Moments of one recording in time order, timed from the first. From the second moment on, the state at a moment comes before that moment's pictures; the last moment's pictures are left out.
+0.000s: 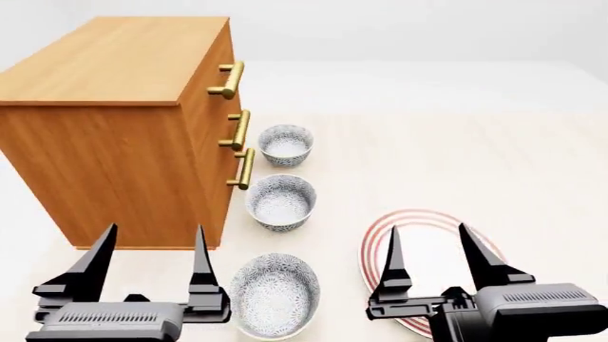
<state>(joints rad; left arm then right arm) 0.21 -0.20 0.10 0.83 -0.08 -0.32 -0.22 -0.16 0.21 -0.09 -0.74 0.22 0.32 0.17</state>
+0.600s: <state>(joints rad) 0.21 -0.22 0.12 0.83 -0.09 -0.32 -0.24 -0.16 0.23 -0.10 -0.74 0.24 0.30 0.20</state>
